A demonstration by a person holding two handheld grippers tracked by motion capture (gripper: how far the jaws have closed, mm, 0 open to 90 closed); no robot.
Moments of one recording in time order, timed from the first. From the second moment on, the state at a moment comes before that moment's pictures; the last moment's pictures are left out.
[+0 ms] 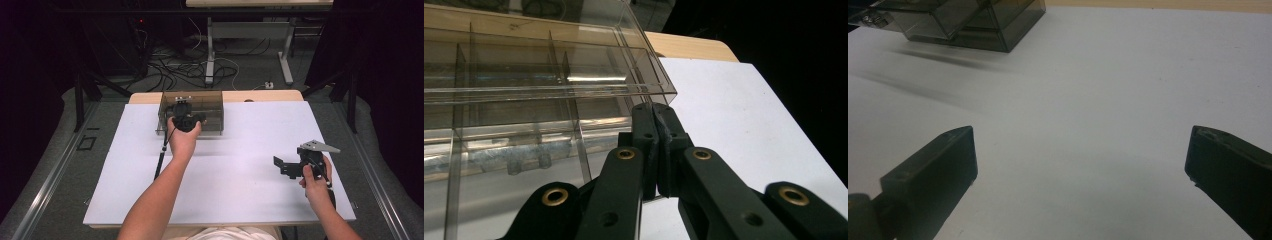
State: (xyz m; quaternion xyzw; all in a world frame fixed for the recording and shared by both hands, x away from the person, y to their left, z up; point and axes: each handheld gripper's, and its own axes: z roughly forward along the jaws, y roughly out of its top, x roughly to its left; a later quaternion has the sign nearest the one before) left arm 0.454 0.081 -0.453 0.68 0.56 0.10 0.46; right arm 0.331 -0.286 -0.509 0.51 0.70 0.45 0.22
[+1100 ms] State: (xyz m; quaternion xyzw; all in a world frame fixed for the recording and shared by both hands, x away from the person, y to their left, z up) left arm 0.460 0.063 -0.474 0.68 0.57 0.09 0.45; right arm 0.332 -0.285 -0.510 0.51 0.70 0.45 0.22
